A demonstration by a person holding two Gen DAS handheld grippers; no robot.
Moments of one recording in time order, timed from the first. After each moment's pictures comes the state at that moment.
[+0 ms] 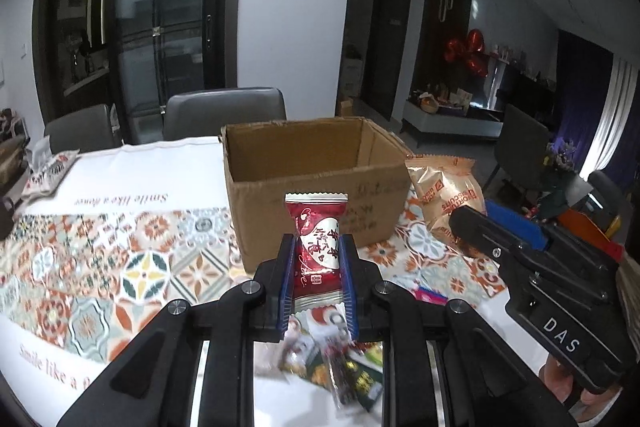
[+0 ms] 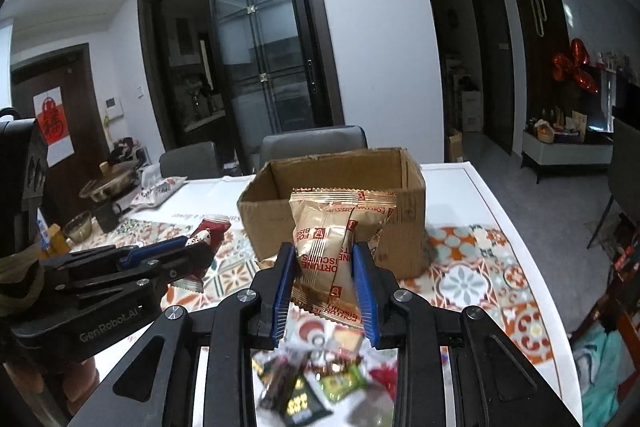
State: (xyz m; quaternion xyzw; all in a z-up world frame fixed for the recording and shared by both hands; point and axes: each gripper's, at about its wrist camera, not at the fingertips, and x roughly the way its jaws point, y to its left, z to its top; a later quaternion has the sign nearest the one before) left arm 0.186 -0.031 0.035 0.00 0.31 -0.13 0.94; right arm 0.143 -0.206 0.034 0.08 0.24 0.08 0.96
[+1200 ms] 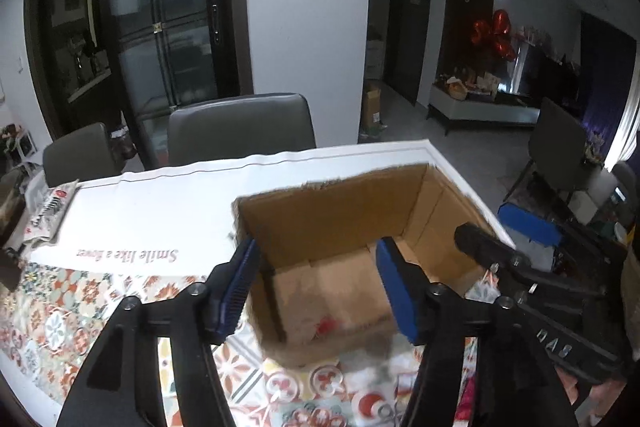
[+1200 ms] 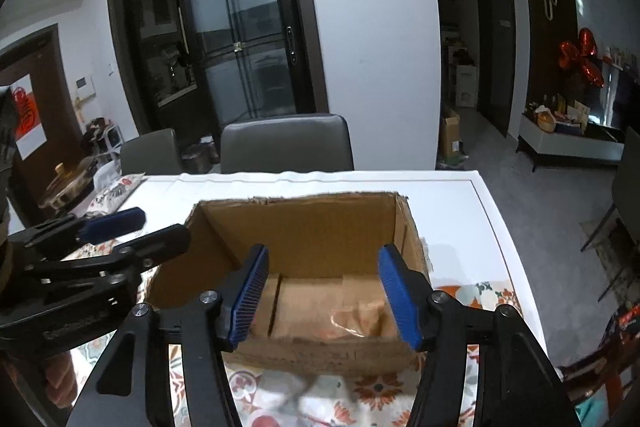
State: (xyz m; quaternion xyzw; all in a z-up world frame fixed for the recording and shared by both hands) left arm 0.325 -0.034 0.053 0.03 0.34 -0.09 0.93; right arm 0.313 -0.225 0.037 0.06 0.32 0.06 0.94
